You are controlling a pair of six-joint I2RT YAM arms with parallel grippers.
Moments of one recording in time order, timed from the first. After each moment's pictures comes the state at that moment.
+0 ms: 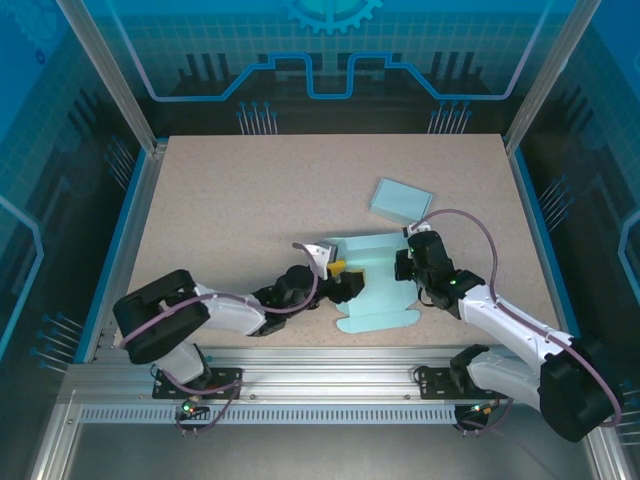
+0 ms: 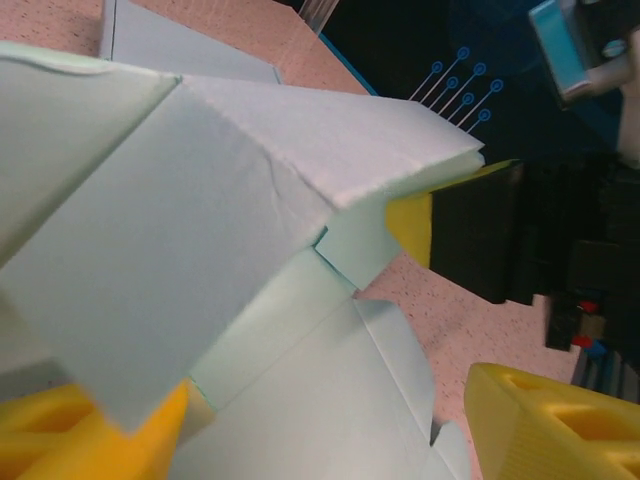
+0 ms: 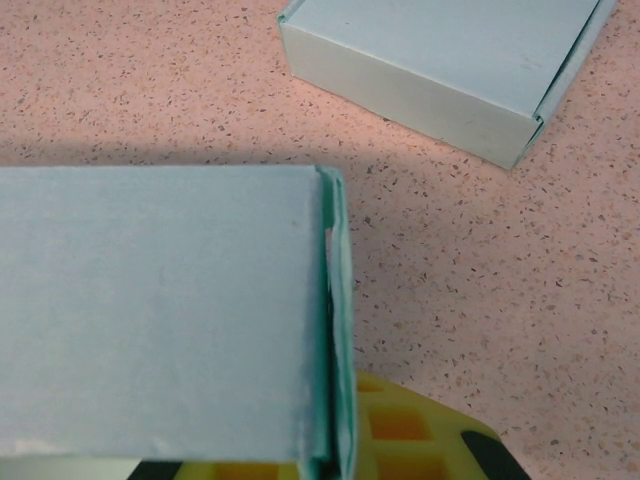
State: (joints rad) left arm -0.95 1.57 0.50 0.84 -0.10 -0.62; right arm 0.49 1.06 0.54 -0.22 0.22 0.32
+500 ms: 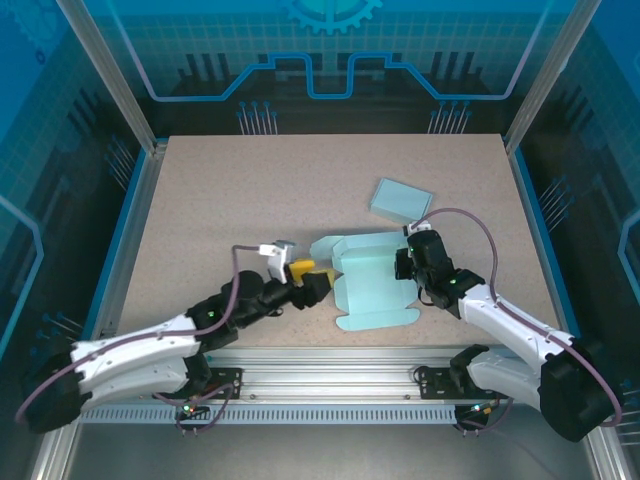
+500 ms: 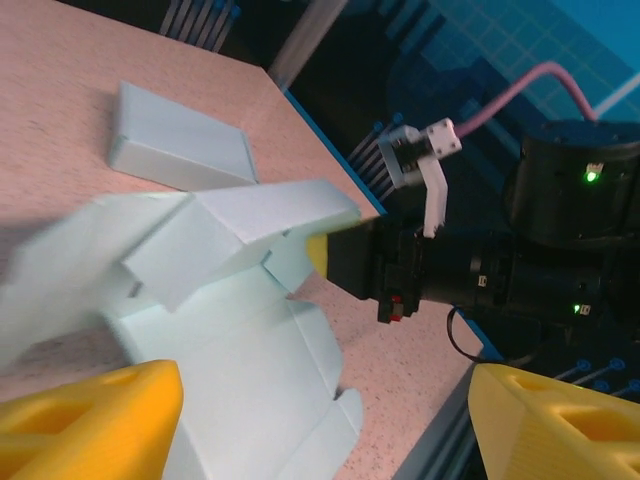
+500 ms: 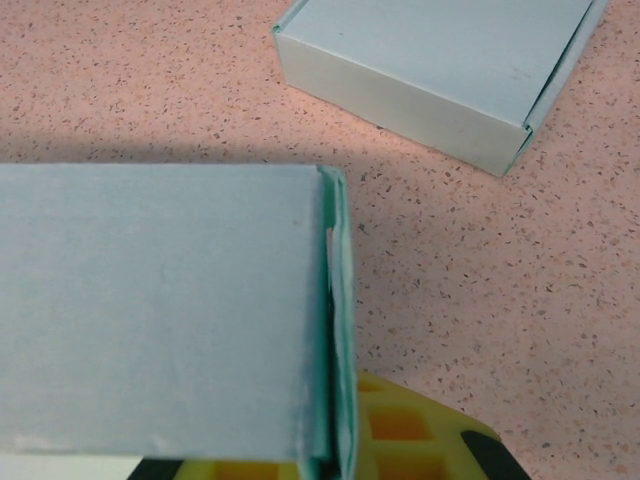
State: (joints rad) left arm -0.96 0.87 0.43 0.28 -0.14 -0.67; right arm 0.50 1.07 0.55 -0.22 0.23 0.32
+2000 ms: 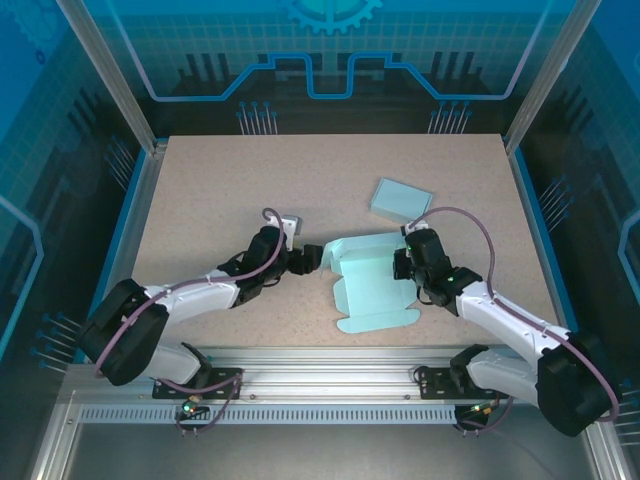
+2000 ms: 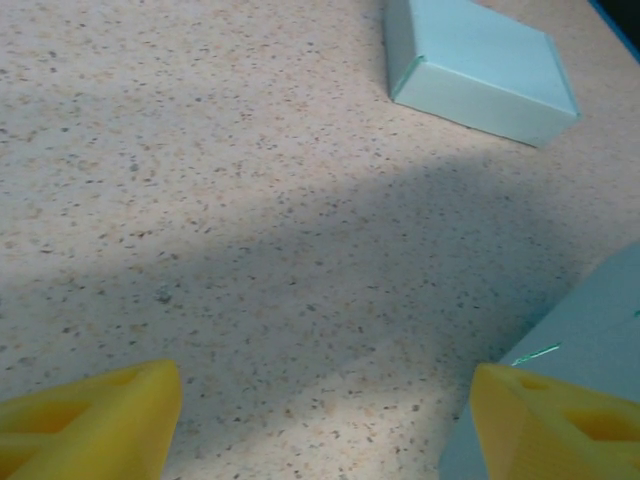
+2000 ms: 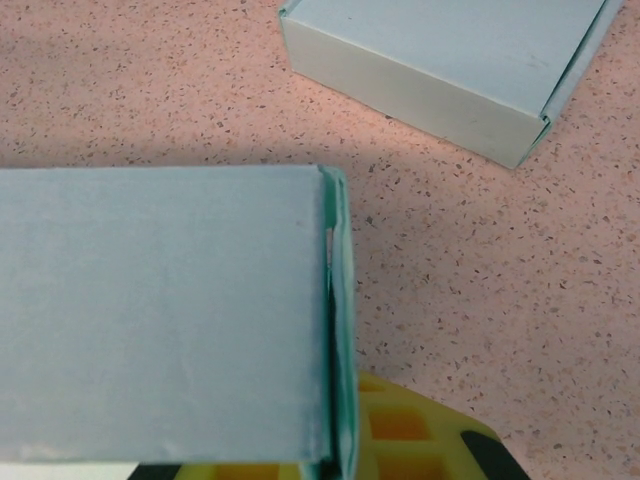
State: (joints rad) left arm -0.61 1.40 0.60 0.24 0.00 -0.46; right arm 0.50 1.10 0.56 -0.23 0.22 0.32
